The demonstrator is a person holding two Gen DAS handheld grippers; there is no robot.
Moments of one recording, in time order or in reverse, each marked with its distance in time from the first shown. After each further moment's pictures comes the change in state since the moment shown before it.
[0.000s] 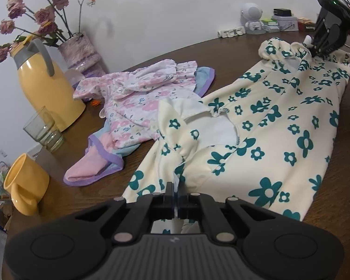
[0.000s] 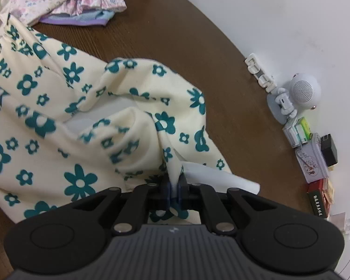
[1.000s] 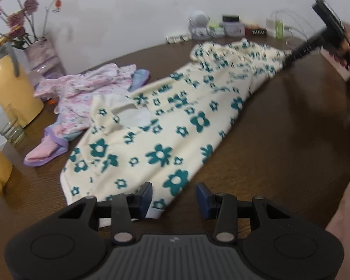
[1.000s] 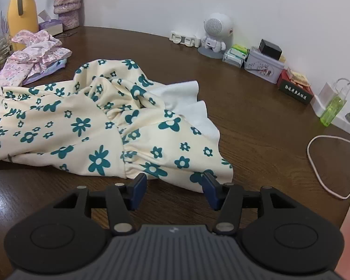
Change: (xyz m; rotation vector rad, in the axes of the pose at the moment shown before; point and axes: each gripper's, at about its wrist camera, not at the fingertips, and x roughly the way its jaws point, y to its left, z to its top) left arm -0.066 -0.052 -0.035 0.043 -0.007 -0.226; right arm -0.074 -0.037 -0.154 0.577 -0.133 0.043
